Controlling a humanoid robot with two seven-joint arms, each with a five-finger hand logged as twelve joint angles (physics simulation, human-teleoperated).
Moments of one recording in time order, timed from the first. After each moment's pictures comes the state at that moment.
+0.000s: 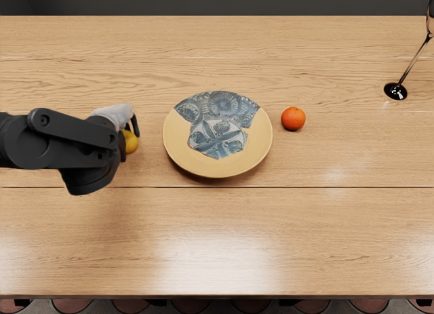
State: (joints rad) left arm -1.72 0.28 0.77 -1.53 0.42 0.61 0.61; right arm -0.03 0.00 0.01 0.03 -0.19 -0.03 -0.43
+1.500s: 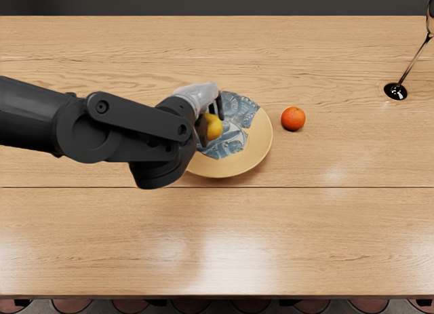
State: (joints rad) left arm -1.83 0.09 0.55 -1.52 0.40 0.61 0.61; right arm -0.03 0.00 0.01 0.03 -0.19 -0.03 -0.43
